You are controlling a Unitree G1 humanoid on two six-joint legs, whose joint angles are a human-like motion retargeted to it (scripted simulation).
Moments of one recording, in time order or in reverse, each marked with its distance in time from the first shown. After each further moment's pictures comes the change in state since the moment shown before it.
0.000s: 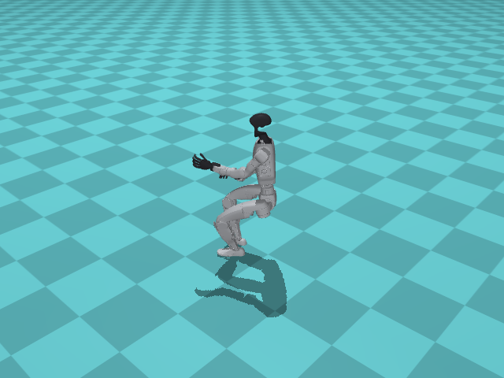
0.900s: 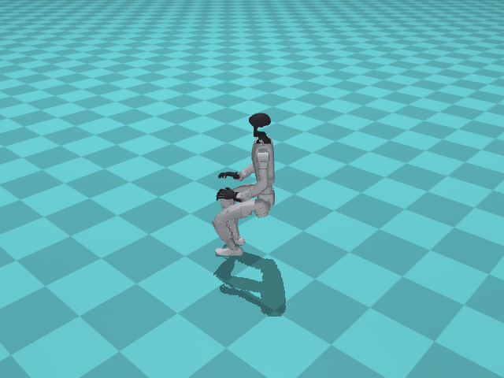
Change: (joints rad) left arm 0.776 0.384 -0.300 -0.197 1.014 -0.008 0.236; right arm 0.039 -0.009 -0.013 0.005 0.018 0.000 -0.011; waist 0.045 -0.019 -0.002; left_leg 0.008 0.000 -0.002 -0.004 0.002 0.003; right_leg 0.010 0.000 0.000 -0.003 0.004 0.001
